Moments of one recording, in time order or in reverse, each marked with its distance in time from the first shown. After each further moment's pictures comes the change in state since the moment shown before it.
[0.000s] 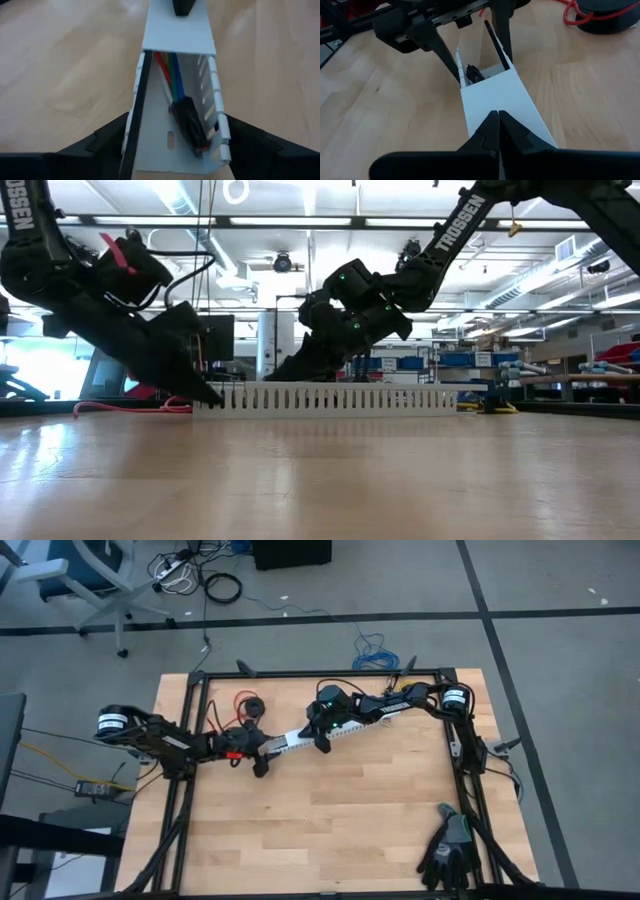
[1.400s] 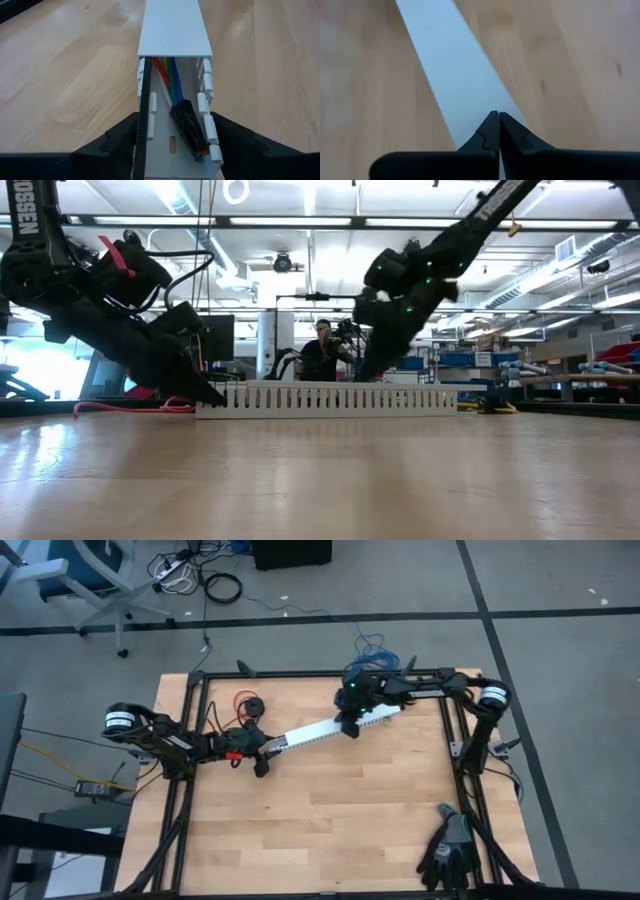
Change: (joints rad) left arm -0.001 0.072 -0.011 0.111 -0.011 0.052; right arm -0.132 -0.305 -0.132 -0.476 0.150 -0.141
